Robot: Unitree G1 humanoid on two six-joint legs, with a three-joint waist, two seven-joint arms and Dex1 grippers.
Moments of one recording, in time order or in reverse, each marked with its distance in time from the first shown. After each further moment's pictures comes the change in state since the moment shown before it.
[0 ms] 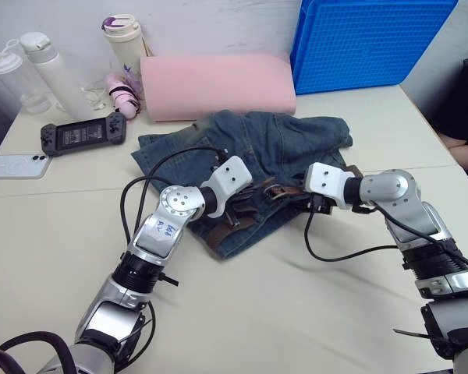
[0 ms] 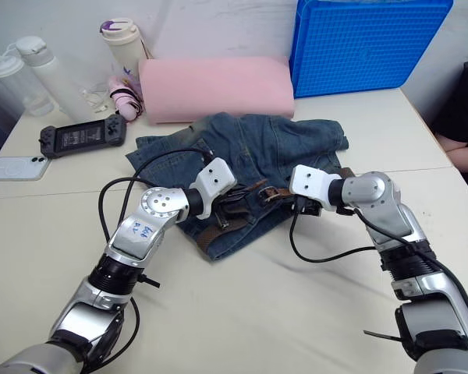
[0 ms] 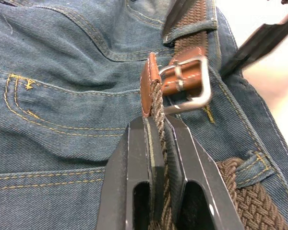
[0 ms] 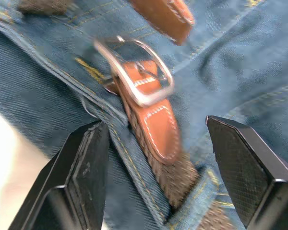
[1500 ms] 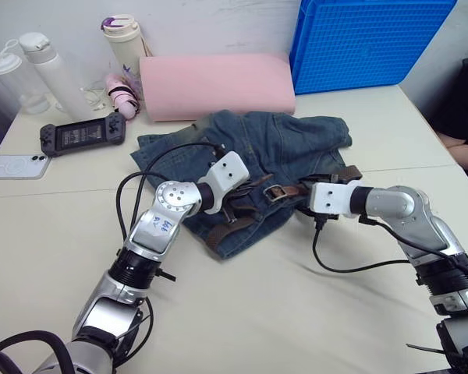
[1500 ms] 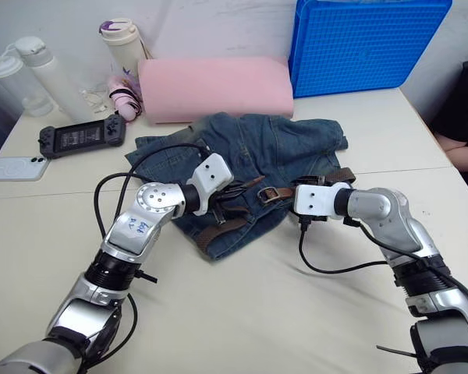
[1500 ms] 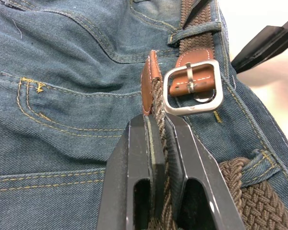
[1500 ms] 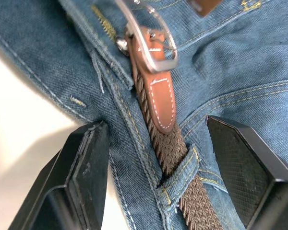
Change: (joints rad) left arm -0.017 0.017 0.013 0.011 -0.013 -0.009 -0.021; right arm 0.102 -0.070 -0.007 -0.100 -0.053 -0.159 -0.050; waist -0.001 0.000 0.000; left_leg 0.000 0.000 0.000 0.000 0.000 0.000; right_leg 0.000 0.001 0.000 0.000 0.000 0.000
